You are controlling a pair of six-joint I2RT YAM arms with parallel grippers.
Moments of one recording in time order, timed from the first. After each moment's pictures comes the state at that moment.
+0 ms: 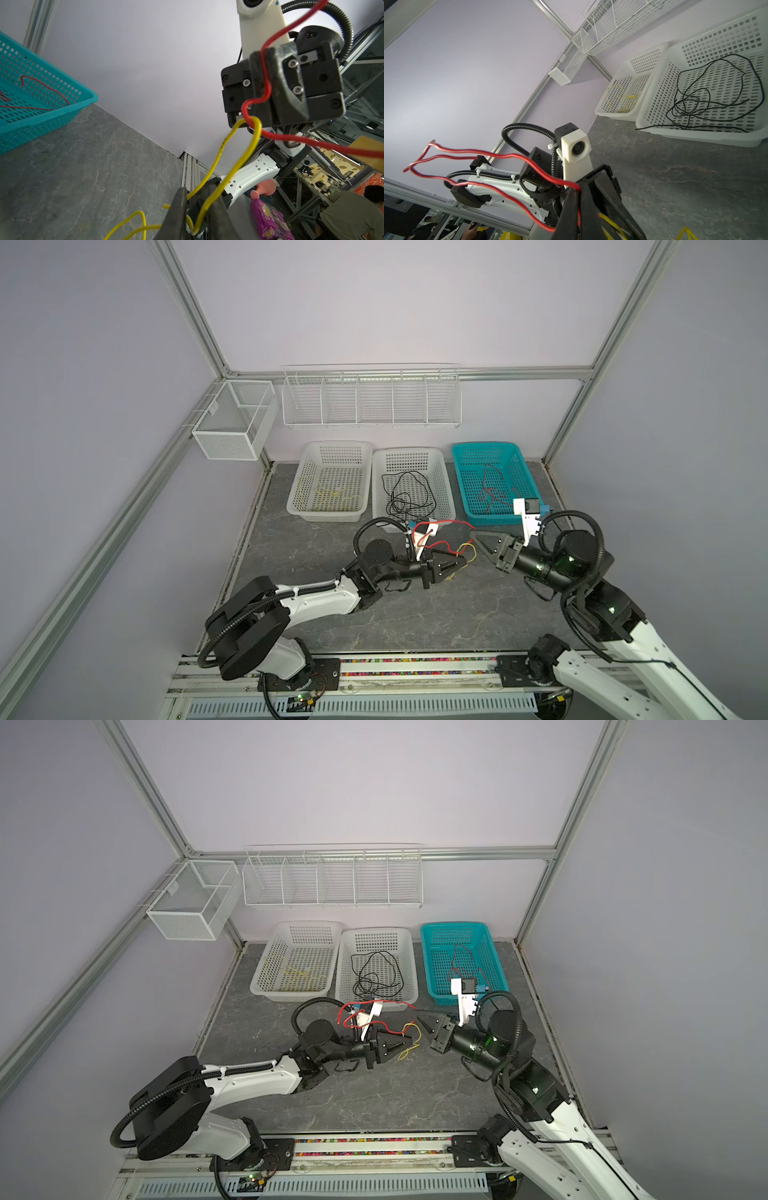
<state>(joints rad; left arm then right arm) -0.99 1.45 0.66 0.95 0.60 -0.69 0.63 0.65 0.85 -0.29 -0.34 0.81</state>
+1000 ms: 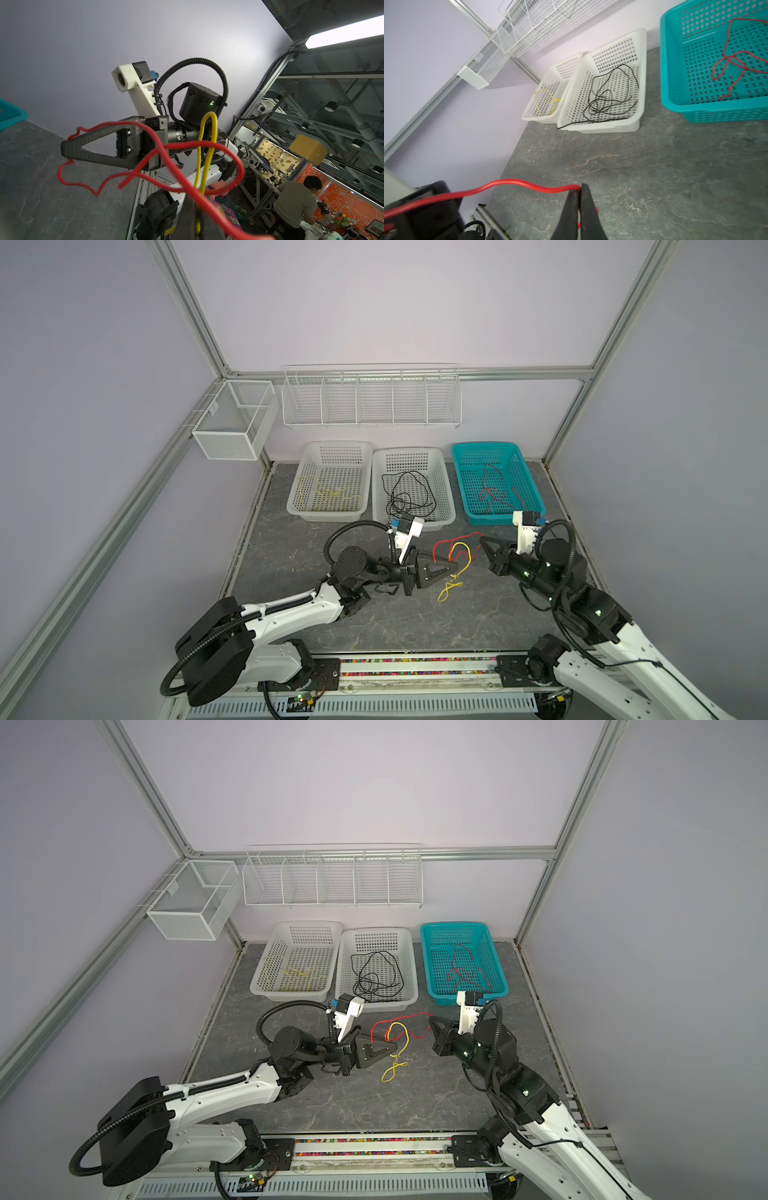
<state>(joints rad) -0.99 1.22 0.61 1.02 0.71 -0.89 0.63 0.61 0.71 -0.42 0.04 0.64</state>
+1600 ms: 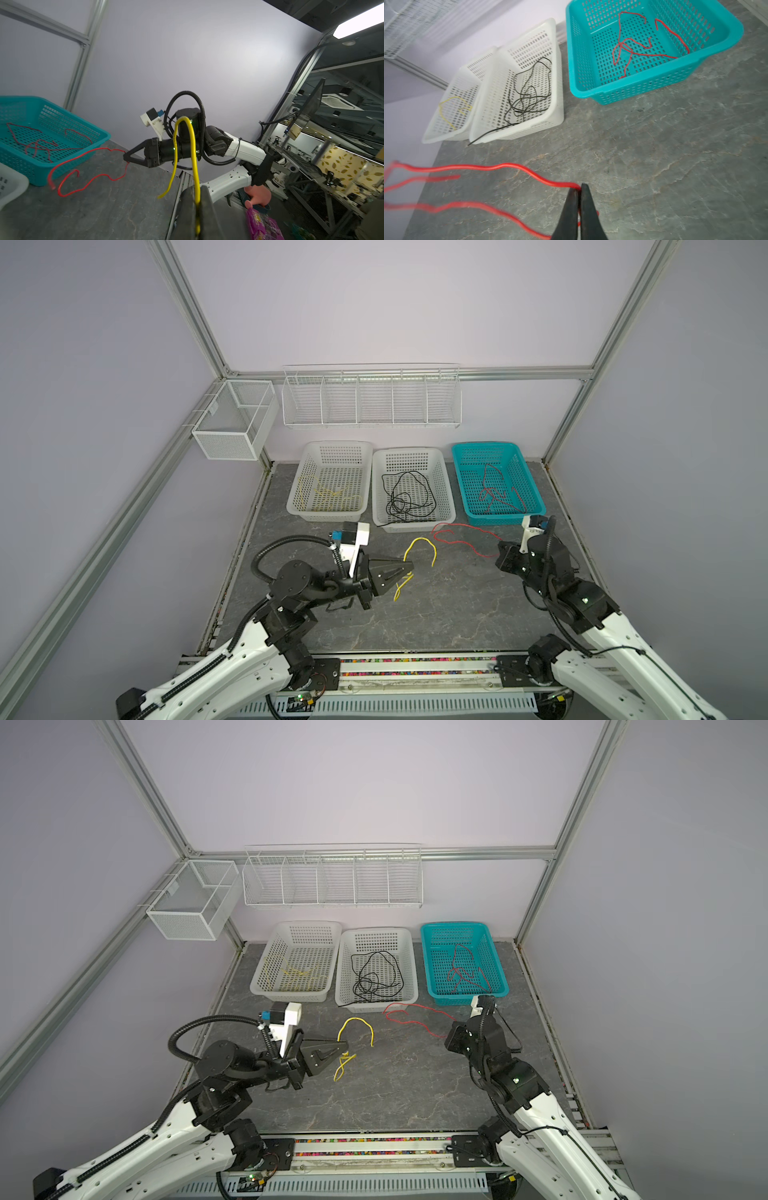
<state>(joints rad) -0.88 0.64 0.64 0.29 0.51 -0.59 0.49 0.70 0.69 -0.59 0.23 0.65</state>
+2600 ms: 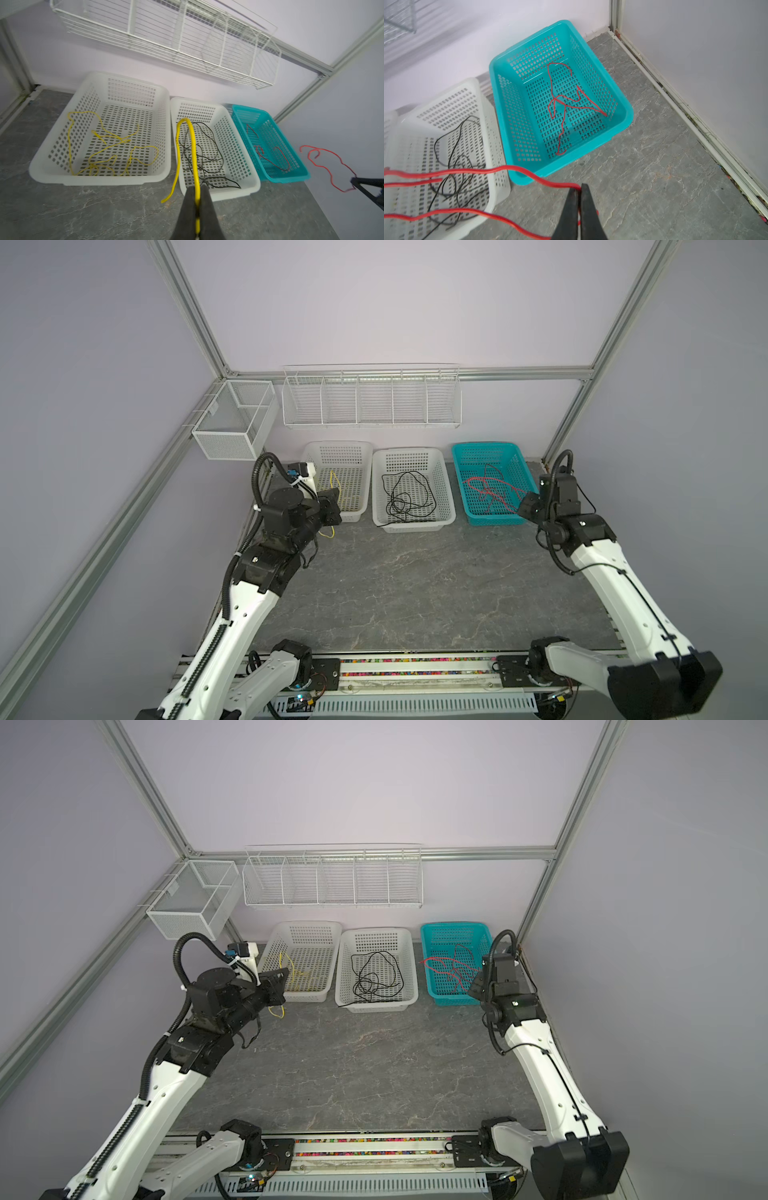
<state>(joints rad) -0.31 1.02 1.11 -0.40 0.01 -0.42 0.12 1.27 1.24 -0.70 0.29 0.55</state>
